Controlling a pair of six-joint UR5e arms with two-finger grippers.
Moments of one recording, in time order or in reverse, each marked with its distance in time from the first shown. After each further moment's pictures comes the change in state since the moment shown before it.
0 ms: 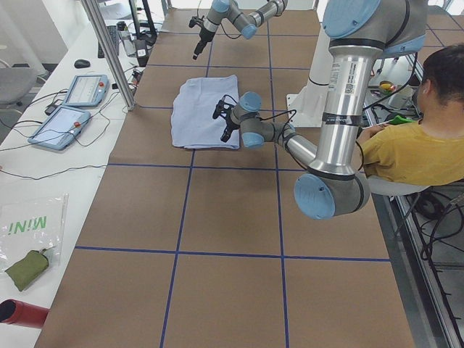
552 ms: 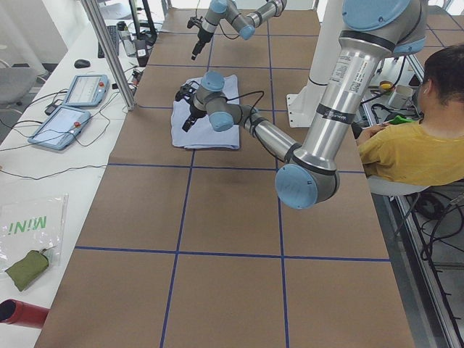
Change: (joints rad) left arm -0.269 -0.154 0.042 0.200 -0.194 0.324; right arm 0.009 0.006 -0.017 -0.002 0.006 -0.008
